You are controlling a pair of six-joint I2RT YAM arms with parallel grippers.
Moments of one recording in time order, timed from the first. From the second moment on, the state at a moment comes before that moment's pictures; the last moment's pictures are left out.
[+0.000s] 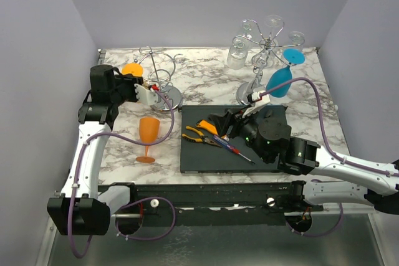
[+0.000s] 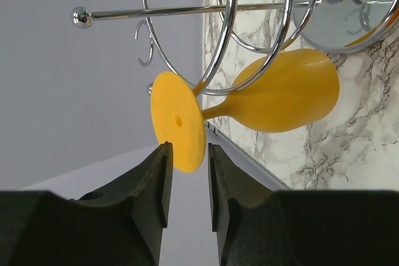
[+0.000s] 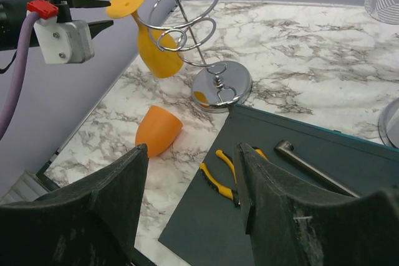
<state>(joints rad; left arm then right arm) -0.01 1.10 1.12 -0.53 0.35 1.53 1.25 0.99 0.98 -0.08 0.67 0.37</state>
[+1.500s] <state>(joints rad) -0.01 0.87 1.52 -0.70 0.37 0.49 1.32 1.91 1.38 0.02 0.18 0.44</state>
